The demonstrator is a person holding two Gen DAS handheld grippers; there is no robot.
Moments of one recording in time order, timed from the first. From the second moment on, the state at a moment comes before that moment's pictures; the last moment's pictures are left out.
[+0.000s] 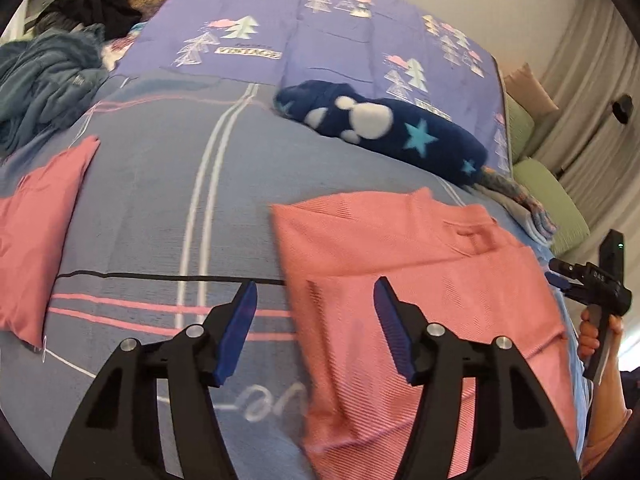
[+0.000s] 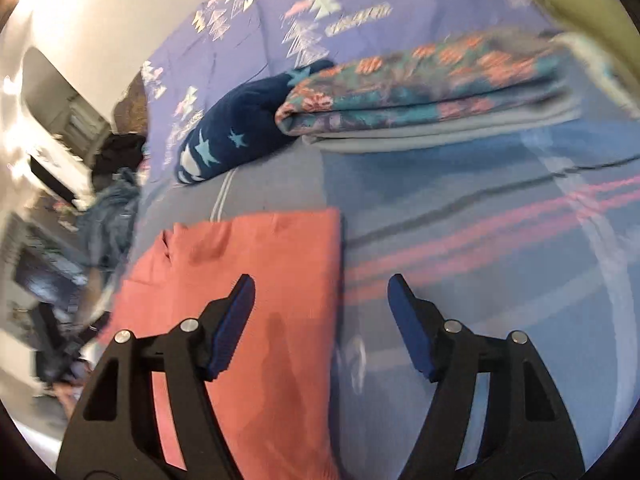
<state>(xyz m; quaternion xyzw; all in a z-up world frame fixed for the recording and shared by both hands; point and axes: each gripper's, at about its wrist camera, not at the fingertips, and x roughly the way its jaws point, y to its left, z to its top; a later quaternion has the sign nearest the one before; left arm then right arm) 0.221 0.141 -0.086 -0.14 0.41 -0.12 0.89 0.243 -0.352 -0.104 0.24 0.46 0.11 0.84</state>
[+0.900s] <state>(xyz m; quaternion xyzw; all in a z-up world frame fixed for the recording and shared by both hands) 0.264 0.150 -0.088 -0.19 0.39 -0.16 0.89 0.235 -0.362 -0.097 0.23 0.42 0.07 0.87</state>
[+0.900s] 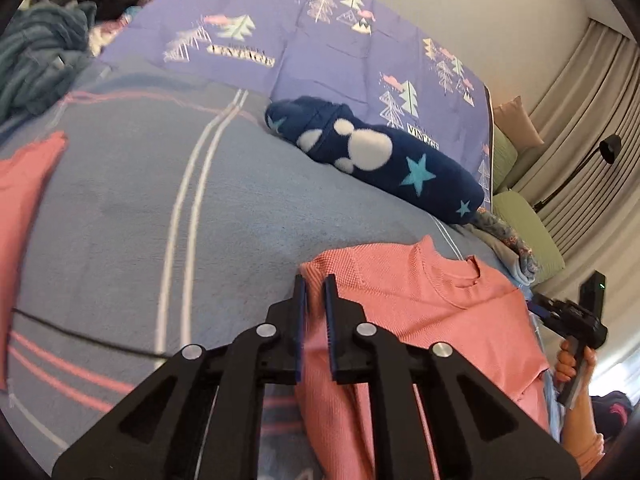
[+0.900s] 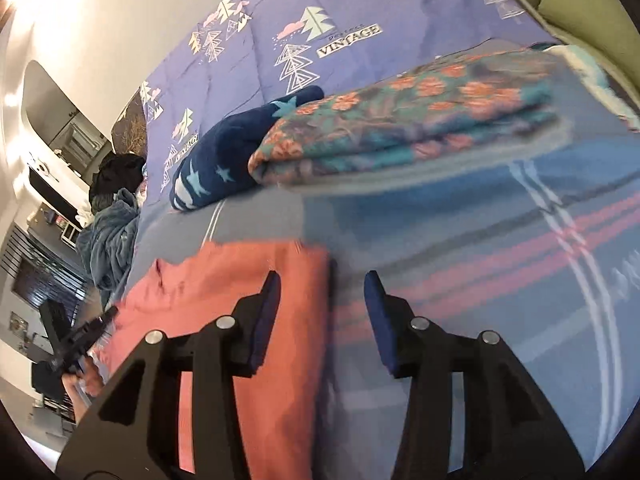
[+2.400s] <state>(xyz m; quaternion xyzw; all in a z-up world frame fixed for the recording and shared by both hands) -0.111 0.123 -0.097 -0.12 0.45 -0.23 0.86 -0.167 -0.331 -0.104 0.24 0.42 0.13 0.86</state>
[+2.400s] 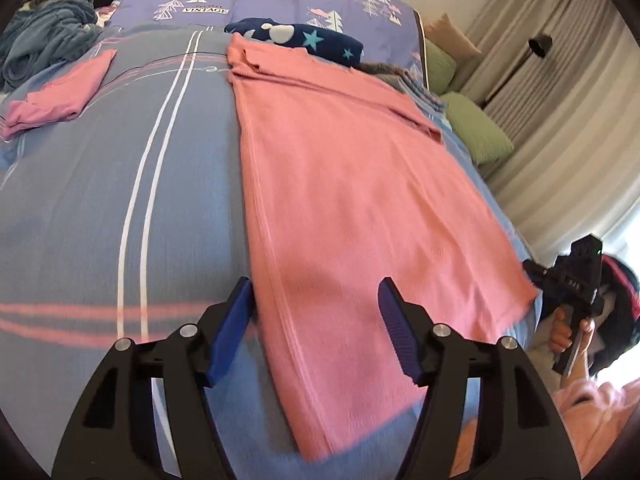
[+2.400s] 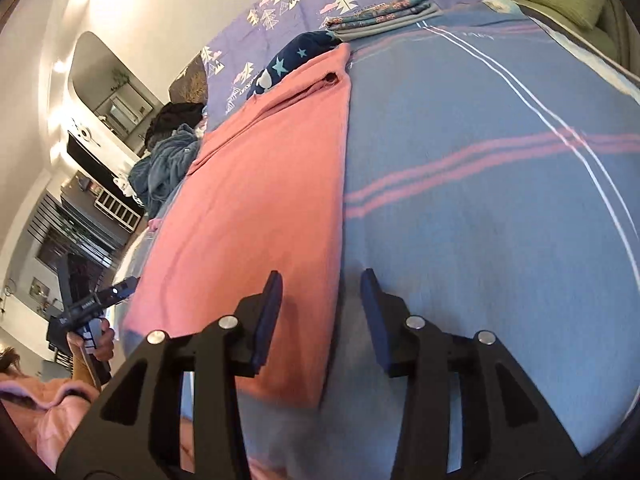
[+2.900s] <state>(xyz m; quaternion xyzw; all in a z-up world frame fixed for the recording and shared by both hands) -0.130 0.125 -0.108 -0.20 0.46 -0.23 0.84 -0.181 -0.343 -0.114 0.35 0.42 0.15 0.82</state>
